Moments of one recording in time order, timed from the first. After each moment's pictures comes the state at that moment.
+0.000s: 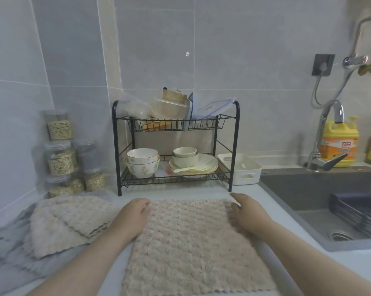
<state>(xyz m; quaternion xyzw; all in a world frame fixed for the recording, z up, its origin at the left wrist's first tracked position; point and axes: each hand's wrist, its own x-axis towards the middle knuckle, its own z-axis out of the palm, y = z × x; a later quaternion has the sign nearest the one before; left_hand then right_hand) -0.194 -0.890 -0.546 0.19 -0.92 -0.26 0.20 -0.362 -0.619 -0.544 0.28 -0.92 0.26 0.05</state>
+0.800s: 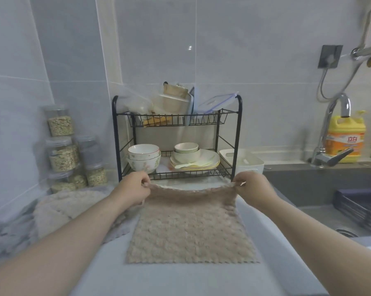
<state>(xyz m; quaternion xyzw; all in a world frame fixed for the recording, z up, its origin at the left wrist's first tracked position) -0.215 -0.906 -0.492 0.22 -0.92 -0.26 0.21 -0.376 -0.621 -0.501 0.27 -0.90 0.33 0.10</state>
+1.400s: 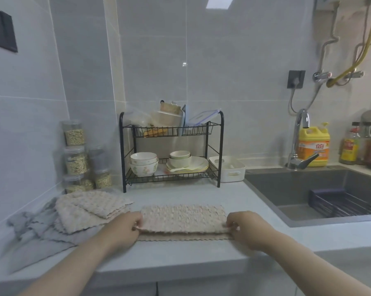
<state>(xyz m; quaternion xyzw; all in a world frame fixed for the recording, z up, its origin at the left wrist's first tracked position) -0.092 -0.857 -0.539 0.18 -0.96 -0.20 0.10 -0.256 -0.543 -0.530 0.35 -0.93 0.13 0.02</state>
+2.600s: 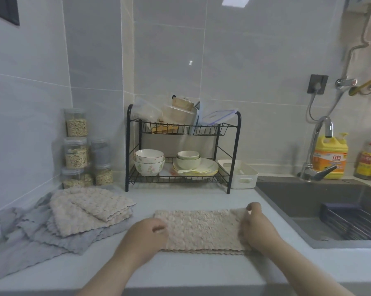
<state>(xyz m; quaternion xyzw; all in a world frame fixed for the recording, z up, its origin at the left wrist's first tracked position) -0.129 -0.835 -0.562 0.20 -0.90 -0.34 0.18 -0.288 -0.588 -0.537 0.18 -0.94 0.30 0.06</state>
